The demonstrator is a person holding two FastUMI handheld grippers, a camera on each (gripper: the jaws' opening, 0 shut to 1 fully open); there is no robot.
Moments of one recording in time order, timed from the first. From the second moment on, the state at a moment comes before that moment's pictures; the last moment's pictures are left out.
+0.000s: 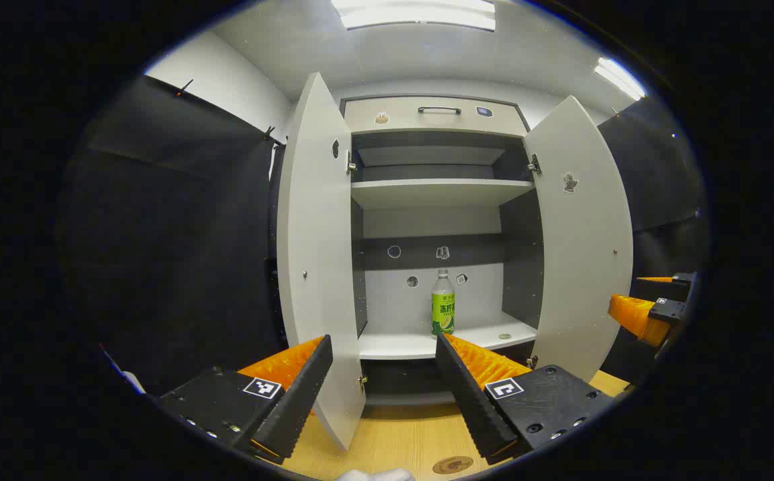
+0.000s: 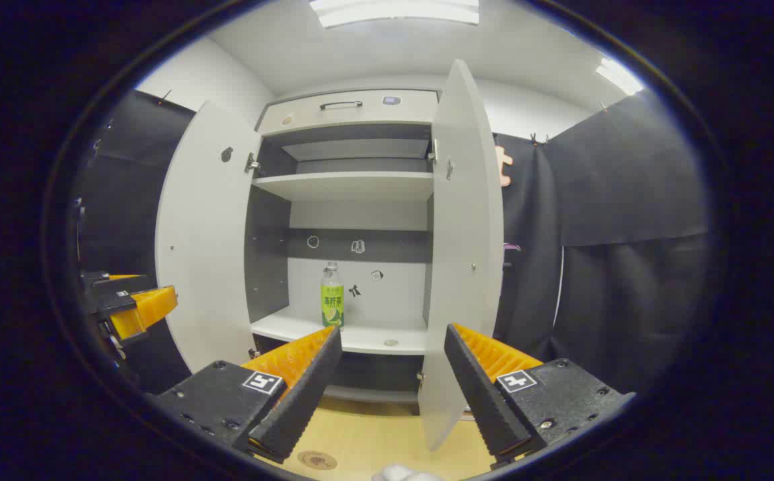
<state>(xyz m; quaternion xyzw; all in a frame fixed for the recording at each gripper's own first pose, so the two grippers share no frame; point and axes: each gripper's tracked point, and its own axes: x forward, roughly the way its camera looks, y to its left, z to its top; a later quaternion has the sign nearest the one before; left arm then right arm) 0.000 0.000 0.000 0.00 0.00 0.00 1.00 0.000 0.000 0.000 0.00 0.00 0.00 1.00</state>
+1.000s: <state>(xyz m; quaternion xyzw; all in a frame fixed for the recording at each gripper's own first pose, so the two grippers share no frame) 0.076 -0.015 0.004 0.00 -0.02 -0.02 1.00 0.002 0.003 -0.005 0.01 0.02 0.00 1.00</state>
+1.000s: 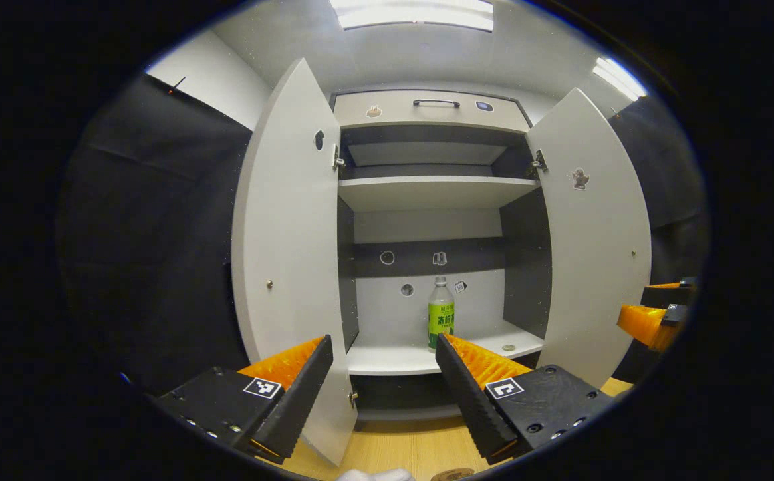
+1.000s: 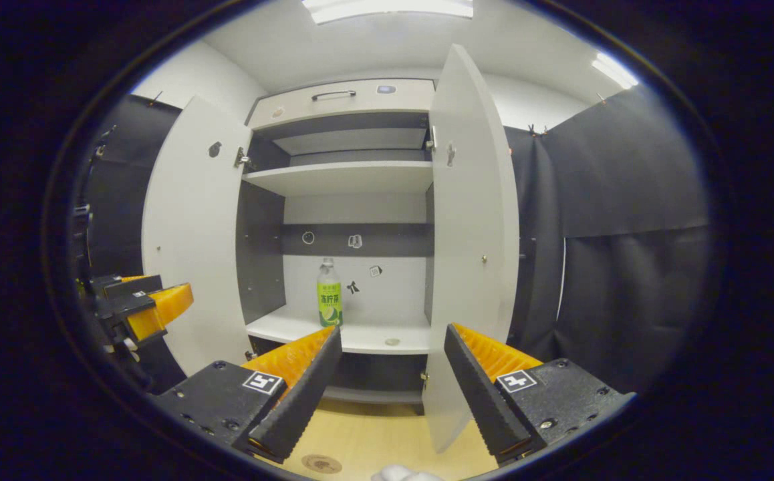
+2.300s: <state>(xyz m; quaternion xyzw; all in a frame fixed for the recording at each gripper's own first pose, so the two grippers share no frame) 0.414 -0.133 -0.068 -0.01 0.01 -0.04 1.00 0.007 -0.011 -0.016 -0.03 0.08 -0.07 0.99</state>
